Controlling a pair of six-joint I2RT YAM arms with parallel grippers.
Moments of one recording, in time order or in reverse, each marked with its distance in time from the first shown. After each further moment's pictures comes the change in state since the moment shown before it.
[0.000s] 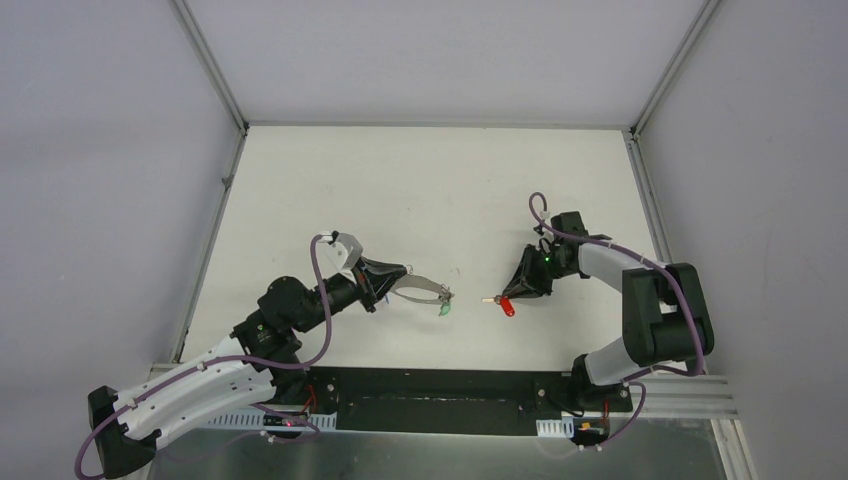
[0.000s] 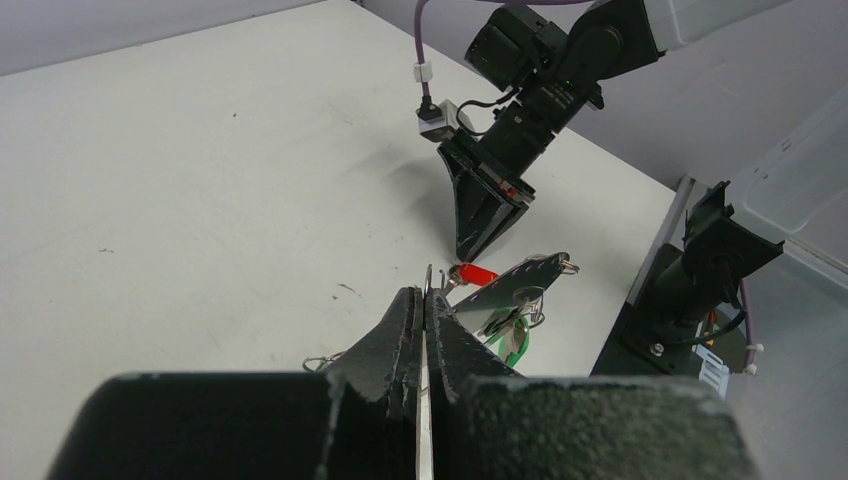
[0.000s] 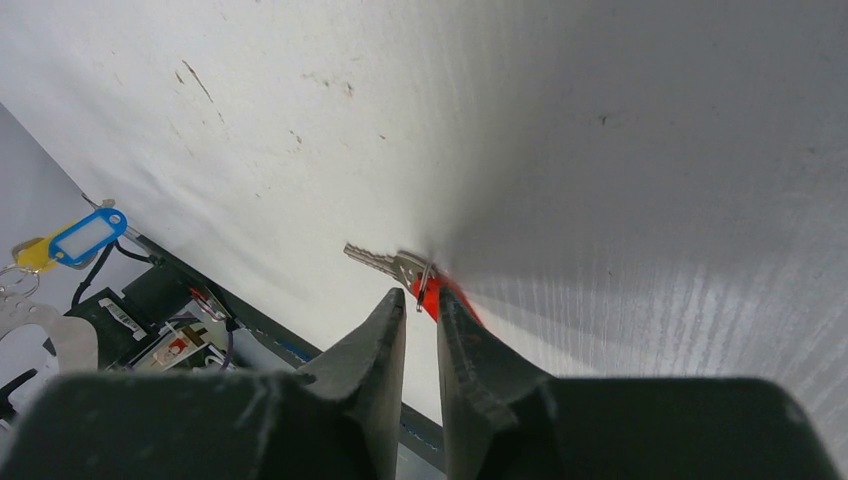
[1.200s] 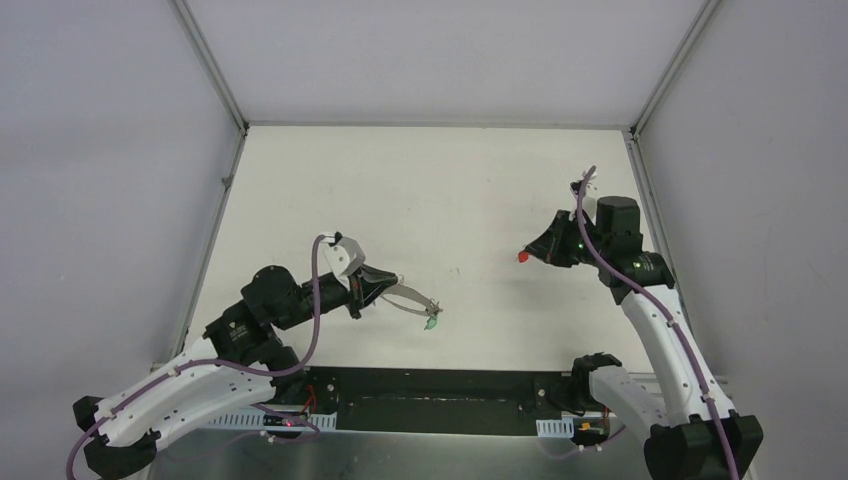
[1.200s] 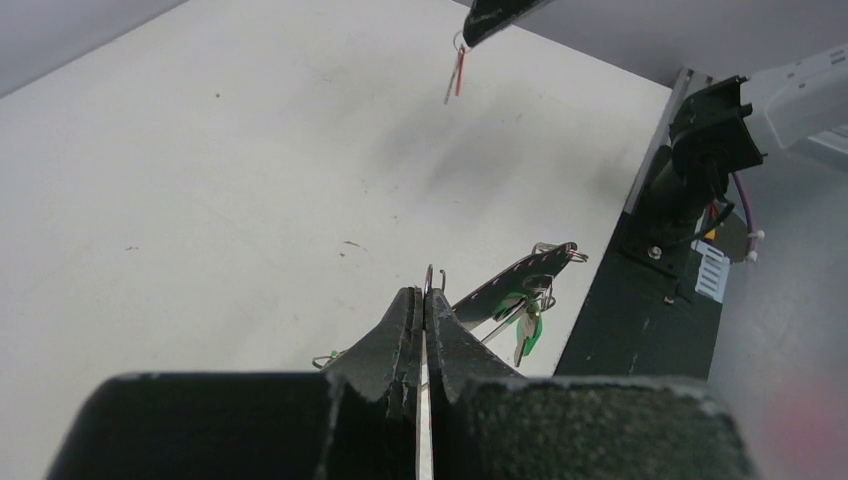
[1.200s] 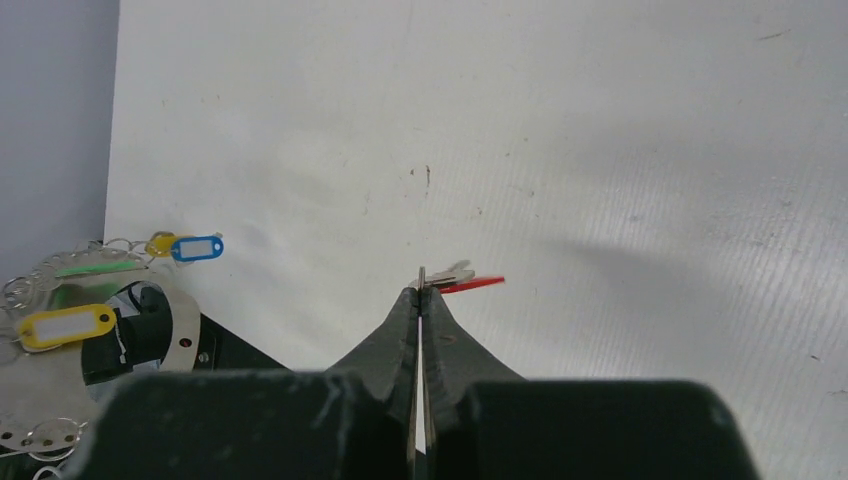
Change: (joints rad) left arm 0.000 -0.027 0.204 -0.352 0.093 0.142; right arm 0.000 -0.580 0.149 -0.129 0.129 -0.098
